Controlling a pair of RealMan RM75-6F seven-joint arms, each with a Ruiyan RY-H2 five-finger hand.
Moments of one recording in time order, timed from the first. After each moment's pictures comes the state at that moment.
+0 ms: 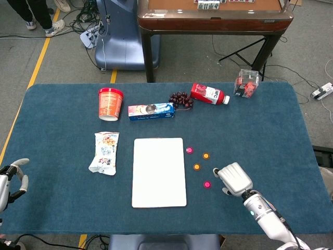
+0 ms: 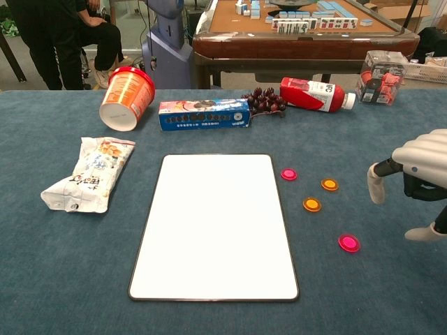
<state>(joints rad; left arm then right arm) -0.08 -1.16 -0.08 -1.49 1.53 1.59 -0.08 0.41 -1.29 0.04 -1.77 -1.37 0.99 -0.62</state>
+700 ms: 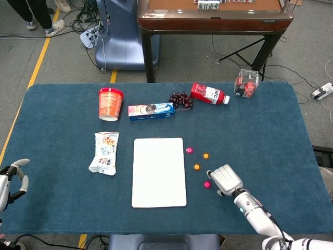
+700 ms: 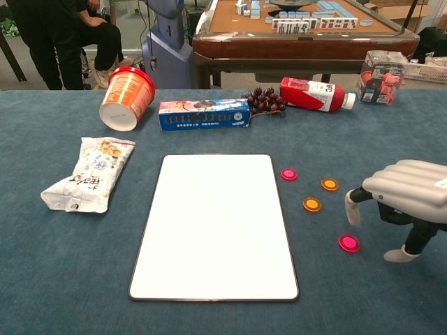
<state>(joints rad) -0.08 -1.15 -0.07 -1.50 1.52 1.58 -0.09 0.49 -1.41 0.01 -1.68 -1.22 0.92 -0.68</state>
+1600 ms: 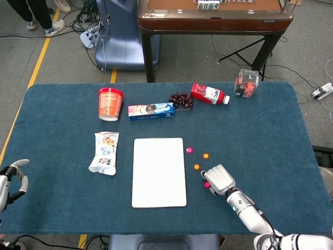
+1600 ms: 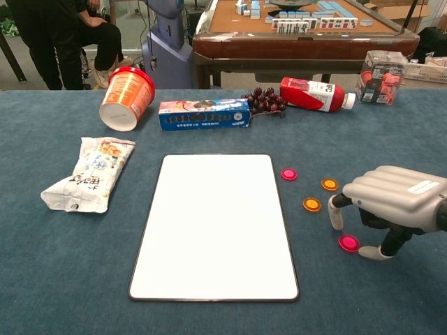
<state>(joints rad) -0.07 -1.14 -0.07 -1.51 1.53 1.58 -0.10 0.55 -1.47 -0.01 -1.65 -1.15 0.94 -0.72</state>
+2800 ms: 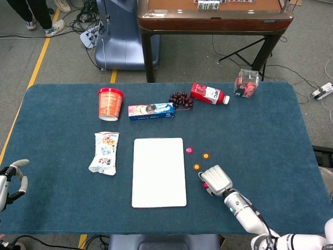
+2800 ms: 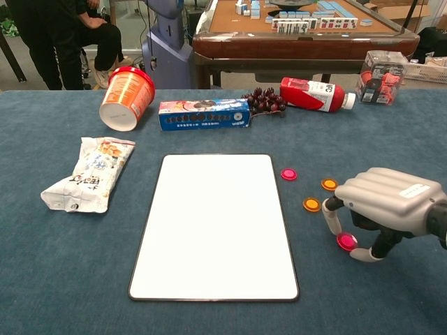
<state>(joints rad) -0.07 -1.13 -0.07 -1.51 1.53 1.57 -0.11 0.57 -1.51 -0.04 -1.62 -1.18 0.99 -0.68</state>
